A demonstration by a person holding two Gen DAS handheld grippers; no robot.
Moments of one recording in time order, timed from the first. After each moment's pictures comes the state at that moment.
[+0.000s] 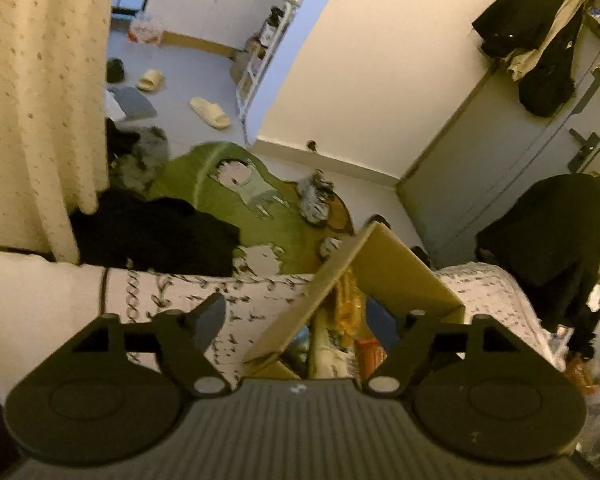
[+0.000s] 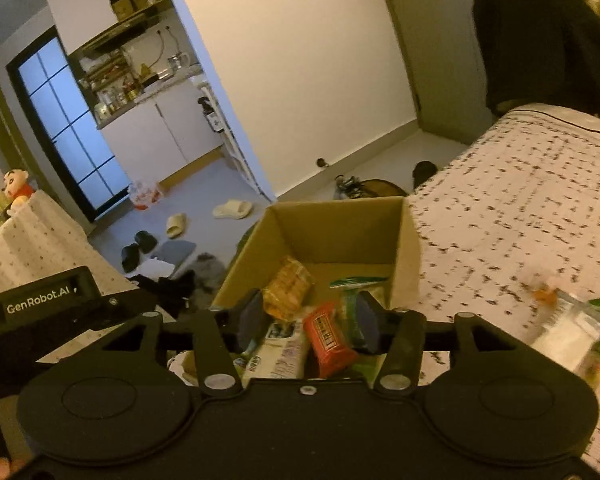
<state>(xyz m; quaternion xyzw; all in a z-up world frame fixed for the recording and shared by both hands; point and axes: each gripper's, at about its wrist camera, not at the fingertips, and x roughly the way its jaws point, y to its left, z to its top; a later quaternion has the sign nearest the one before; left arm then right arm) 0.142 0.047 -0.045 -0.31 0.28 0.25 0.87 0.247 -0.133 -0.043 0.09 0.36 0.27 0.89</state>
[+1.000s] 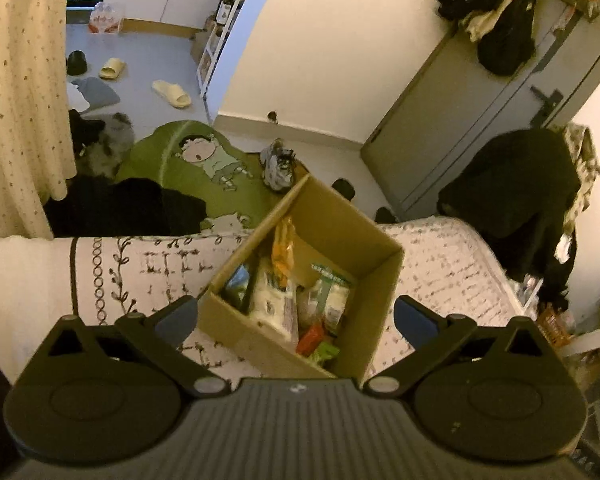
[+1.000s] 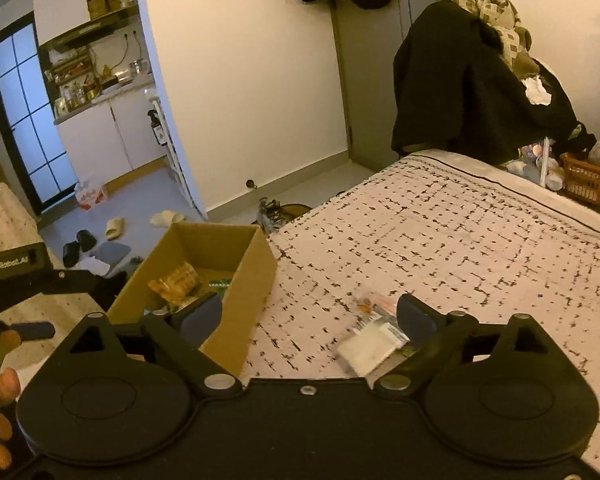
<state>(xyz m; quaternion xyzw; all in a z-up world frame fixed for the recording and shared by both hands) 0.137 -0.003 -0.024 -0.30 0.32 0.19 0.88 0.213 -0.253 -0.004 0.01 0.33 0.20 0.92</state>
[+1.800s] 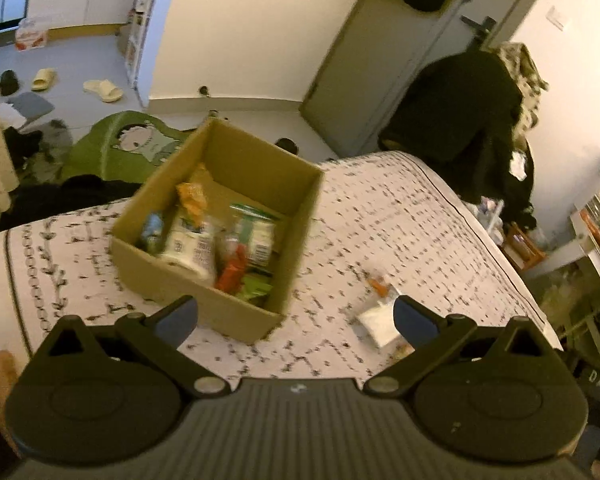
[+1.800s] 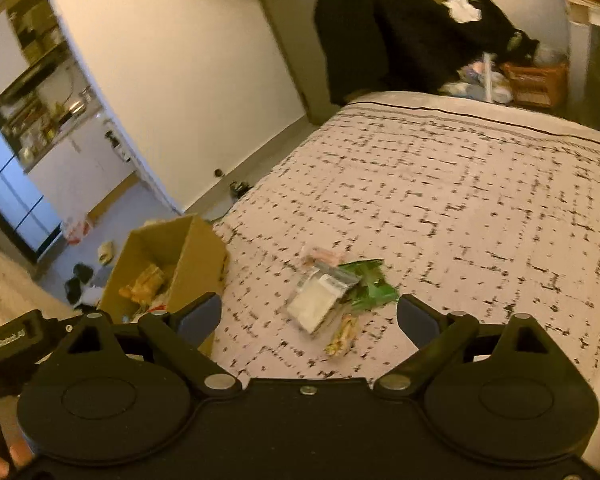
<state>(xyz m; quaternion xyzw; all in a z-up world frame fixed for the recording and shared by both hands) 0.150 -0.075 -0.037 -0.25 0.36 0.08 0.90 0.224 -0.334 -0.027 0.13 0.40 0.15 0.90</state>
